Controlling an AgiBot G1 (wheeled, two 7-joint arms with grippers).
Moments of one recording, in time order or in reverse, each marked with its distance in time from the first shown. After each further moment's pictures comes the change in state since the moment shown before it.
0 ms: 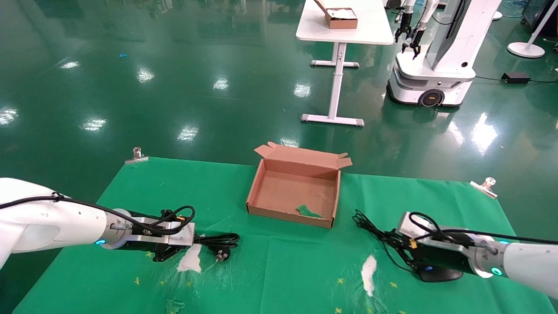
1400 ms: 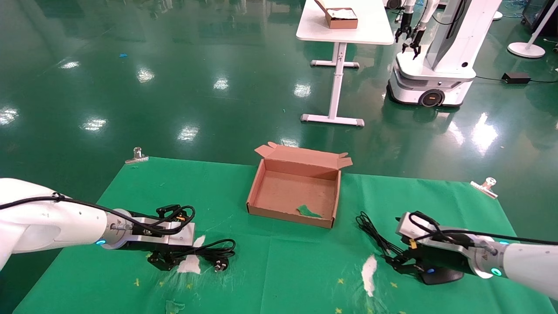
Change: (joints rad) left arm -0.001 0.001 0.000 0.002 0.000 -0.002 0.000; right arm -0.001 -0.001 0.000 -0.001 0.000 0.002 0.000
